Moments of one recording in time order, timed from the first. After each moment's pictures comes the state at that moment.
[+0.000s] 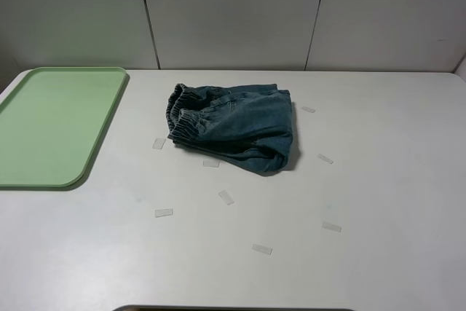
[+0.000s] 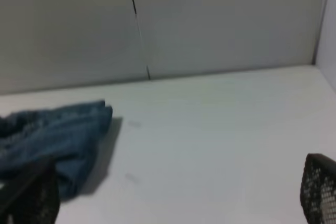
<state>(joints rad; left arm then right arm) -0.49 -0.01 -0.48 -0.04 1.06 0.12 0.08 -0.01 -0.81 -0.01 1.17 0.09</state>
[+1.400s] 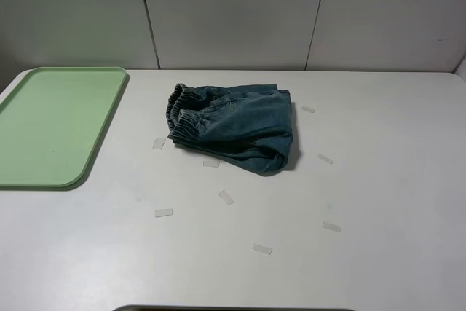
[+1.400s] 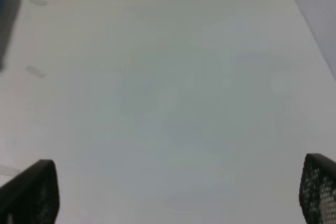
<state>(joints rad) -0.49 -0.01 -0.48 -0.04 1.06 0.12 0.09 -0.01 -0.55 -0.21 1.22 0.11</state>
